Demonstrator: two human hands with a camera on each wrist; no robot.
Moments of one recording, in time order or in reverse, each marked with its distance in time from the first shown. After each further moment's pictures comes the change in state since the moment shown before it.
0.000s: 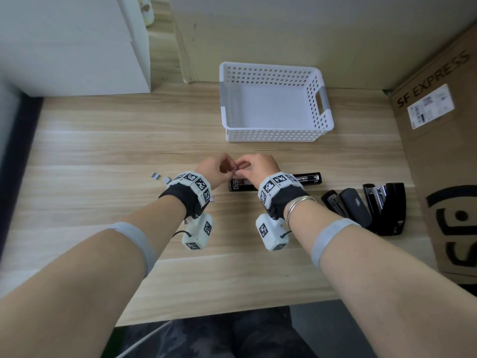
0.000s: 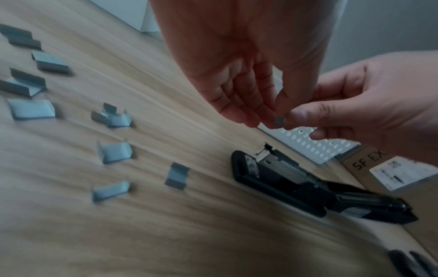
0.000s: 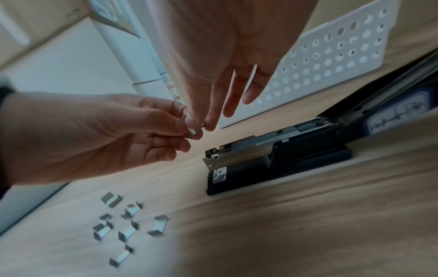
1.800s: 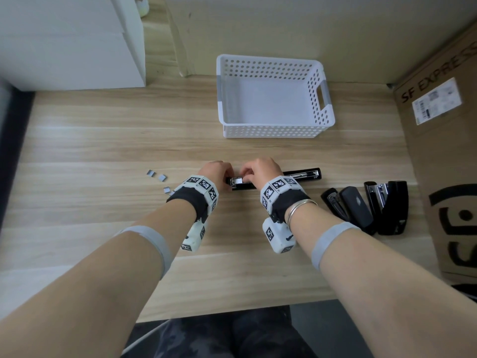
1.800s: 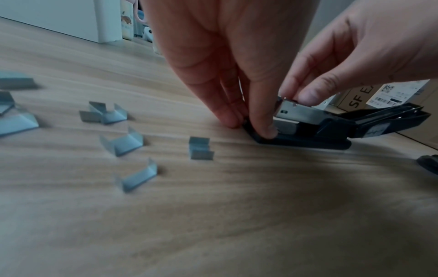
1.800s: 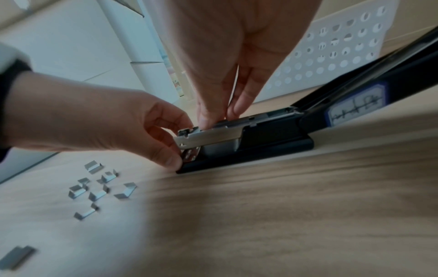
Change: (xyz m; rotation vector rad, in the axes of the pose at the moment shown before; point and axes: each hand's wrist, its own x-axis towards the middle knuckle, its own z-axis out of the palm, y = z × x) left_hand 0.009 -0.002 0.018 0.469 -0.121 -0.065; right_hand 0.007 0.024 0.006 -0.199 -0.119 0.049
